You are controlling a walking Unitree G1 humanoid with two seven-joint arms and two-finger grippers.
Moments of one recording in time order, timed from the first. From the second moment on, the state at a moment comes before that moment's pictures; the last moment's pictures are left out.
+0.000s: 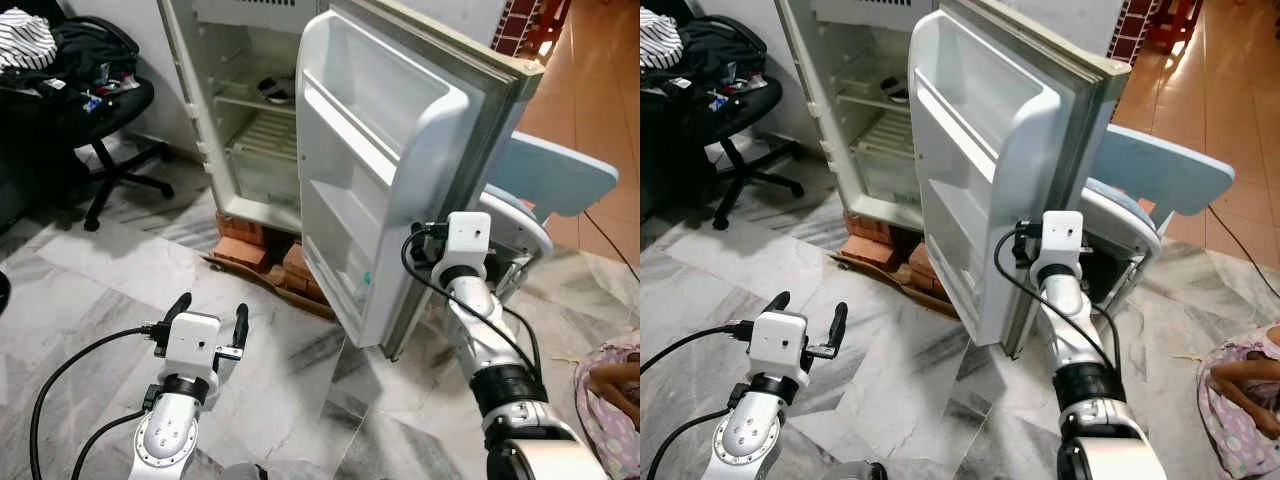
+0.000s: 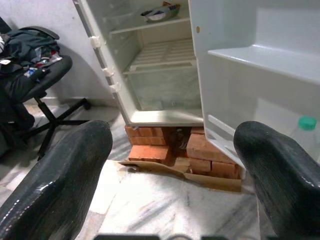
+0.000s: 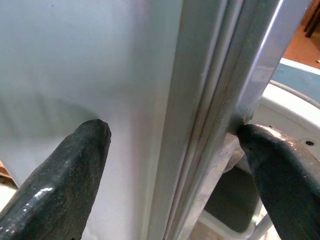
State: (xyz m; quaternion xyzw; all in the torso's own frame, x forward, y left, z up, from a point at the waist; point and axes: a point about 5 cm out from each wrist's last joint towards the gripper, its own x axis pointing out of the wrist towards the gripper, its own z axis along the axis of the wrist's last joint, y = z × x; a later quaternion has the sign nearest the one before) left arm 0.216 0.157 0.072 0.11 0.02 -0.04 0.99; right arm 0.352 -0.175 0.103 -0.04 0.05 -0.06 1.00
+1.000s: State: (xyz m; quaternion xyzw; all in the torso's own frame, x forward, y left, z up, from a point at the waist) left arm 0.215 0.159 0.068 0.07 0.05 -0.01 1.00; right arm 0.288 -0.108 0.103 0.16 0.07 0.36 0.92
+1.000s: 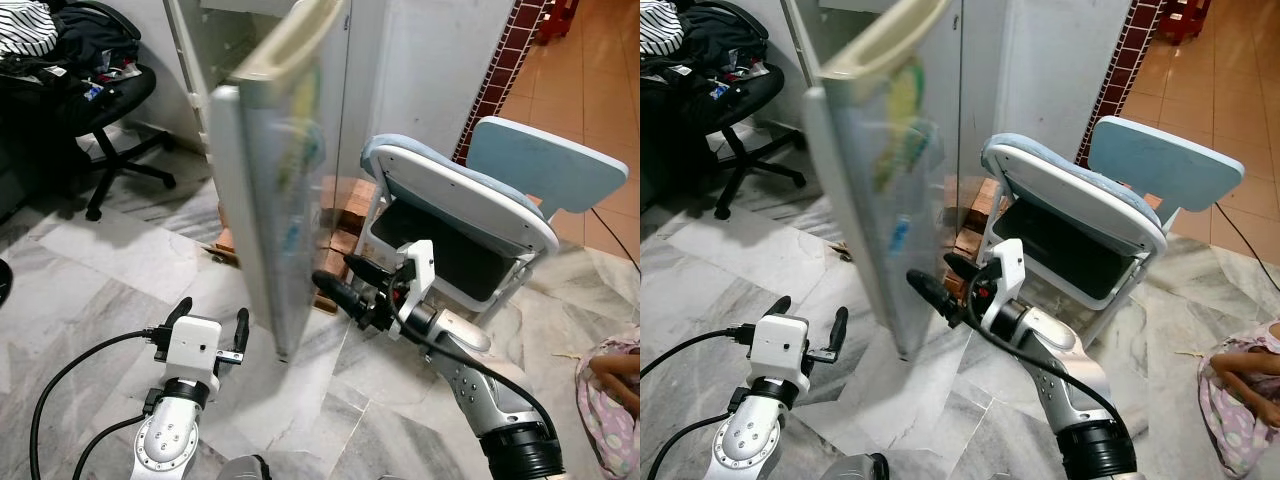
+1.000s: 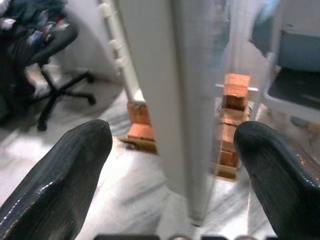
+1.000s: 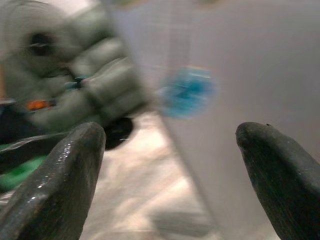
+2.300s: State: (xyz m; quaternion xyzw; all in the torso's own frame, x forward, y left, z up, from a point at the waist) left arm 0.236 0.195 0.094 0.11 -0.01 0.08 0.99; right arm 0.301 -0.144 0.097 0.04 0.01 0.06 1.00
